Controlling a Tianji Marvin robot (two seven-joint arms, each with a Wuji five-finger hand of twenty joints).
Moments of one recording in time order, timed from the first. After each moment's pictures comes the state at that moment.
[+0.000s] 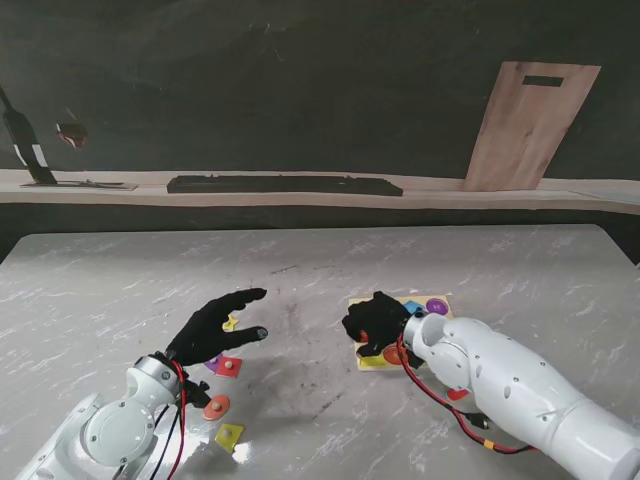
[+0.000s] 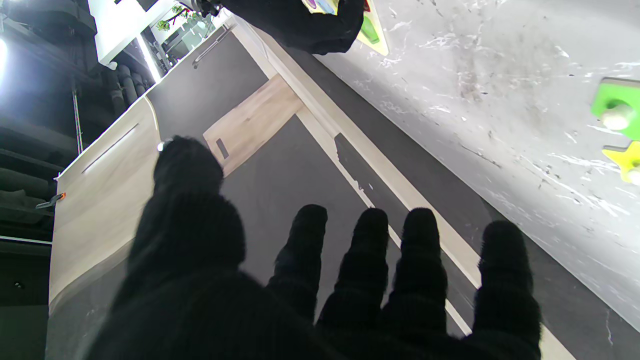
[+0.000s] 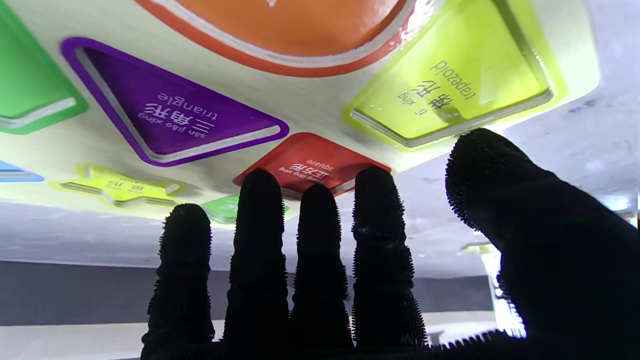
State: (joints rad) left arm 1.68 -1.12 -1.29 -1.66 0.35 -0.25 0.00; right arm -0.93 -1.08 0.52 -0.94 -0.78 -0.32 -0.12; left_hand 0.84 -0.29 0.02 -0.08 0.44 0.13 0.26 0.29 0.46 0.24 0.23 0.33 0.36 0.24 0.30 0.52 0.05 0.46 0.72 0.50; right_hand 0.34 -0.72 1.08 -0.08 0.57 -0.08 1.16 0.60 0.50 0.00 1.13 0.53 0.58 0.07 1.07 0.70 0.15 0.27 1.13 0.43
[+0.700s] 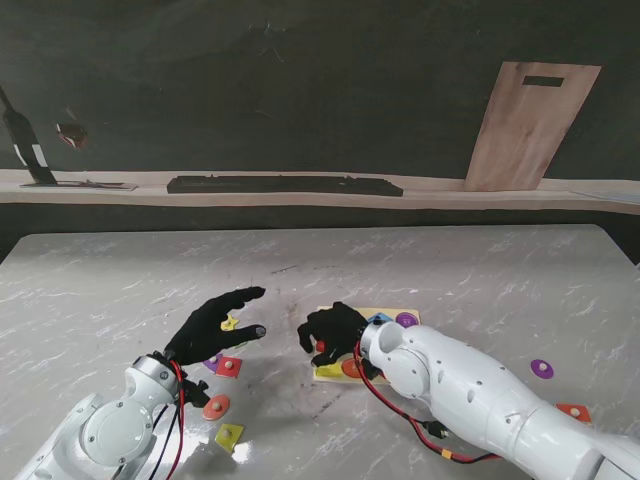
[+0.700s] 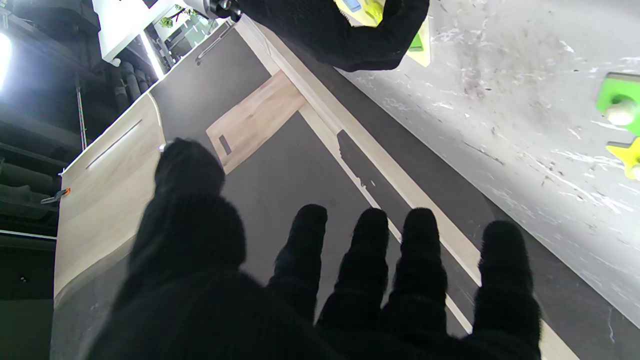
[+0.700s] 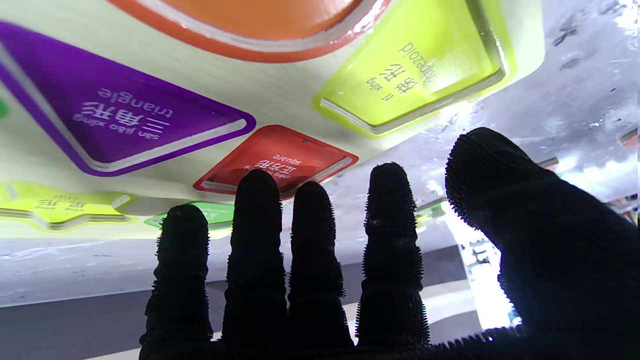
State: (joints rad) left arm 1.69 -1.12 -1.30 -1.66 0.34 -0.26 0.00; right arm -0.93 -1.17 0.45 -0.99 -0.63 -0.24 -0.08; left_hand 0.84 -0.28 0.02 -0.08 0.44 0.13 0.26 0.29 0.46 0.24 0.23 0.33 0.36 0.24 0.30 0.52 0.05 0.46 0.72 0.50; right_hand 0.34 -0.72 1.08 -0.08 0.55 -0.19 1.04 0.54 0.52 0.05 1.14 0.54 0.59 0.09 1.10 0.72 0.14 0.28 1.14 0.43
